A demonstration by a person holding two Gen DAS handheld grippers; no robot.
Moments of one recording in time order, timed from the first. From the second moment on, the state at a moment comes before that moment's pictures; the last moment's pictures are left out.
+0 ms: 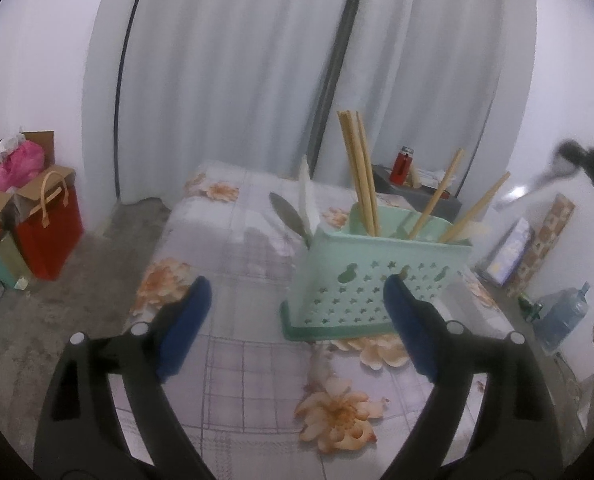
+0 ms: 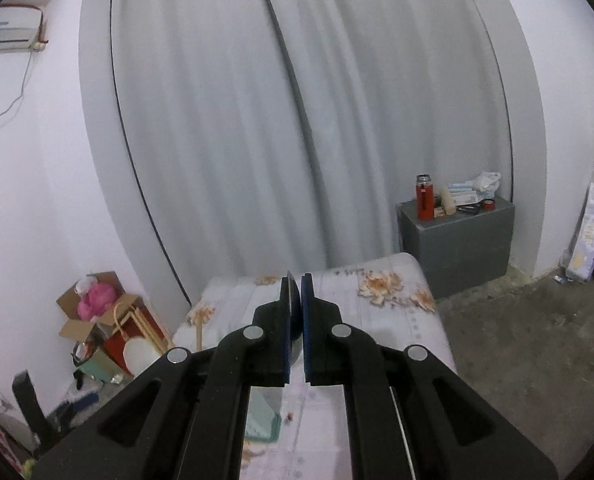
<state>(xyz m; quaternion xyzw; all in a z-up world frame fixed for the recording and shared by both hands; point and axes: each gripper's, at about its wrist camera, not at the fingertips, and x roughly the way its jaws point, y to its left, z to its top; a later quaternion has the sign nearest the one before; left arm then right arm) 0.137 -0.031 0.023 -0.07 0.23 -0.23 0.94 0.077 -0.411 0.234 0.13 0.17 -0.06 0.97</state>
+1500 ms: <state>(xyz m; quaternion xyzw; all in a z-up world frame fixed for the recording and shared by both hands) 0.210 -0.097 -0.024 0.02 0.26 -0.36 0.90 0.152 -0.371 0.034 0.18 0.37 0.19 0.89</state>
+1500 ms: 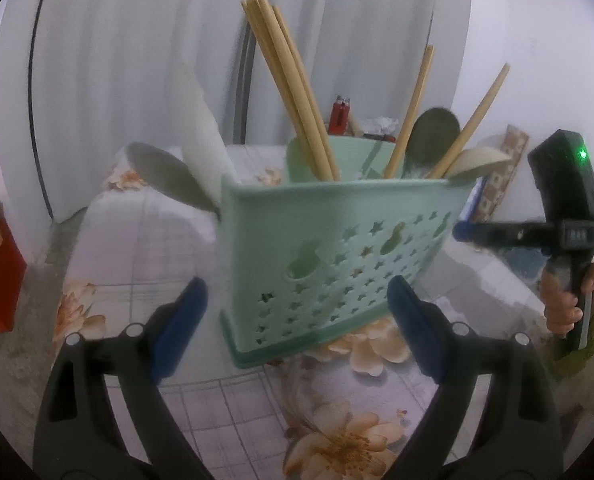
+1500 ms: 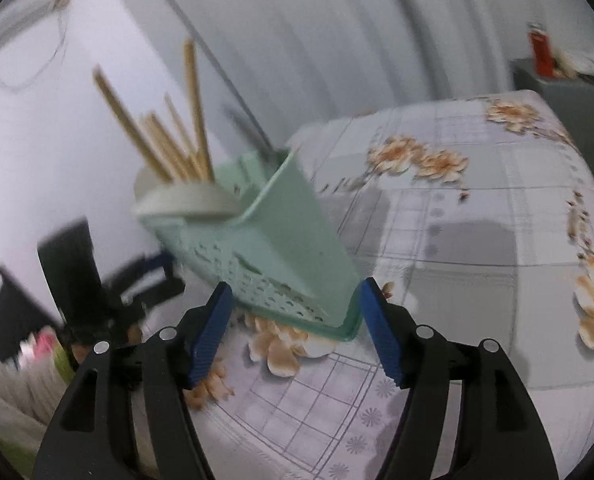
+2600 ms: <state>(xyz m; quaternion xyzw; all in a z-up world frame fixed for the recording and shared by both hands) 0.158 -0.097 -0.022 -0.01 0.29 -0.36 0.89 0.092 -0.314 0.028 0.10 0.38 0.15 0.91</state>
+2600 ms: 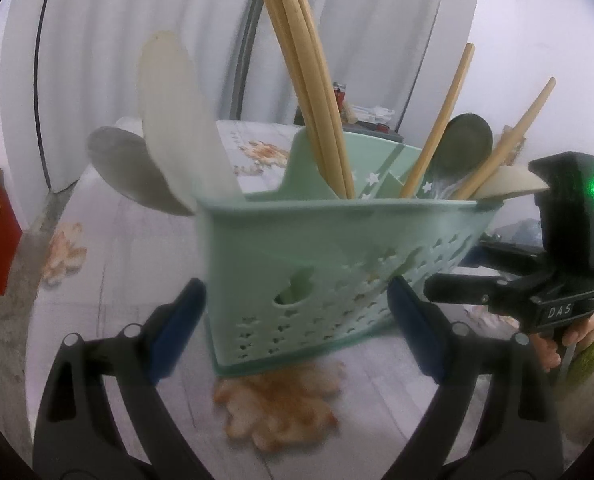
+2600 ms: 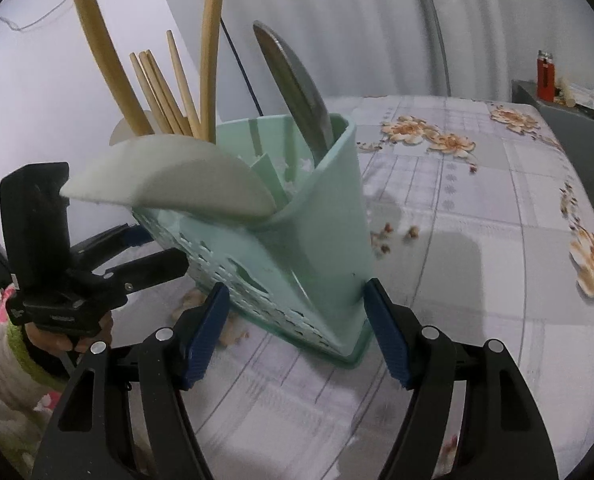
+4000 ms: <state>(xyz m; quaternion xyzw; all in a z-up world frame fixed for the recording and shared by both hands) 0.022 -0.048 0.026 0.05 0.26 0.00 0.96 -0.012 -0.235 0.074 0.00 0.31 -0.16 0.94</state>
